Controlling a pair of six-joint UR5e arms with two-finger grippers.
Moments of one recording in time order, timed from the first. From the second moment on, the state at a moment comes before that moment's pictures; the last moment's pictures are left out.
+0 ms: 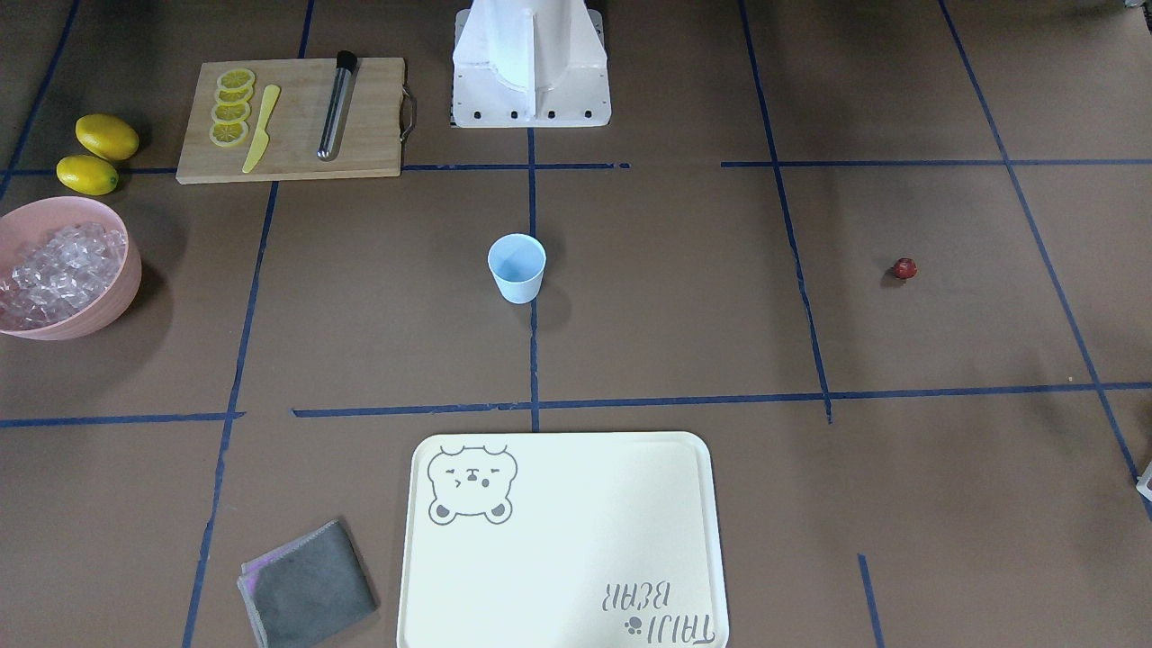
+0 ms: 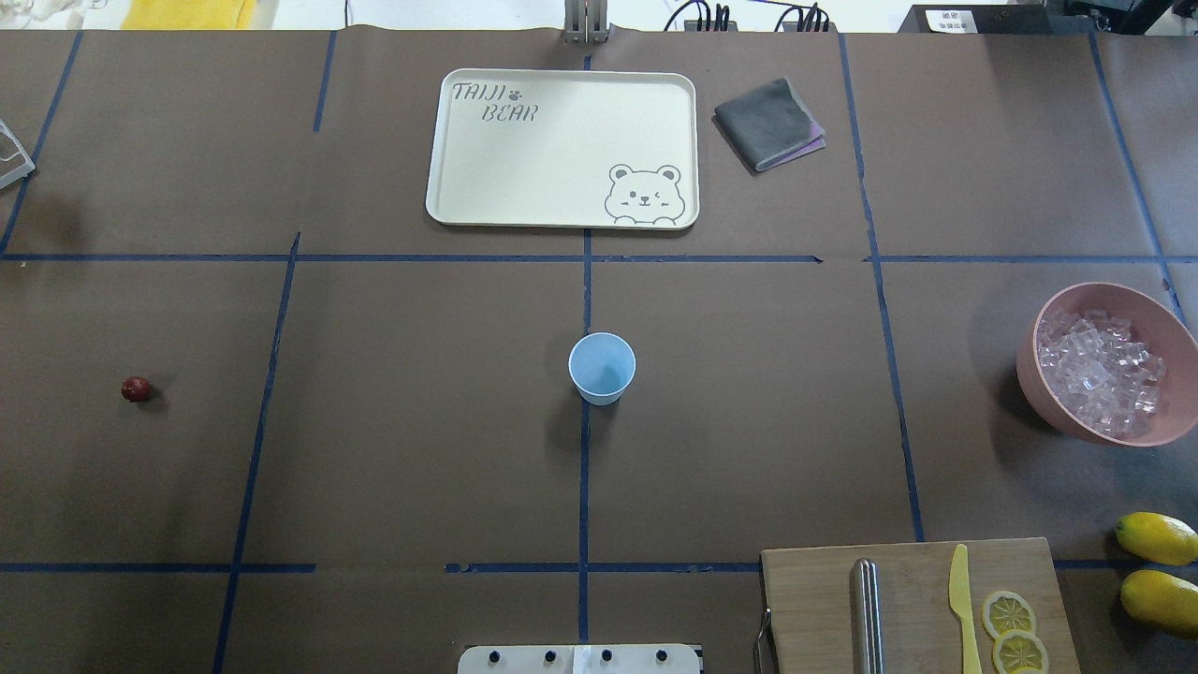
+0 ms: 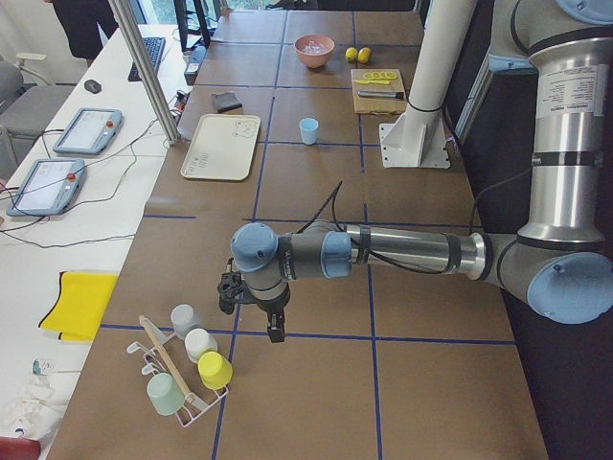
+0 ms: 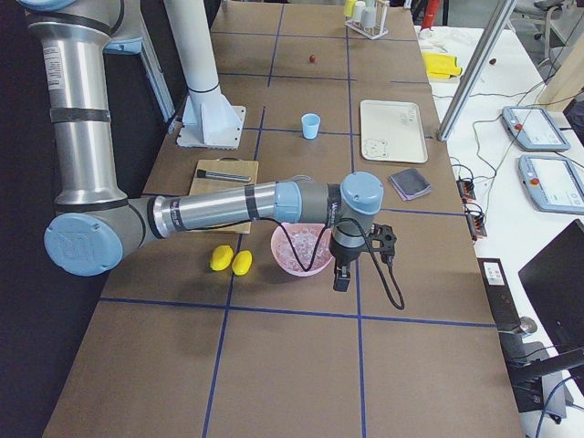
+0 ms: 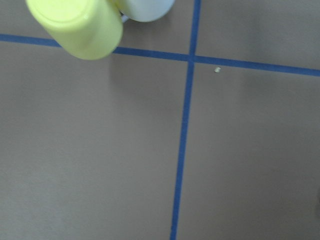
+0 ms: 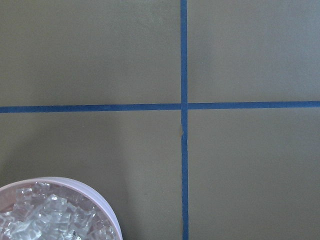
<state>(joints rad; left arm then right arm) -1.57 -1.53 -1.68 -1.43 -2.34 -0.05 1.52 -1.52 1.72 -1.77 2.30 0.07</state>
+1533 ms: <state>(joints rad) -1.57 -1.50 -1.70 -1.50 -2.34 -0.02 1.52 -1.52 1.72 -1.77 2.38 0.07</state>
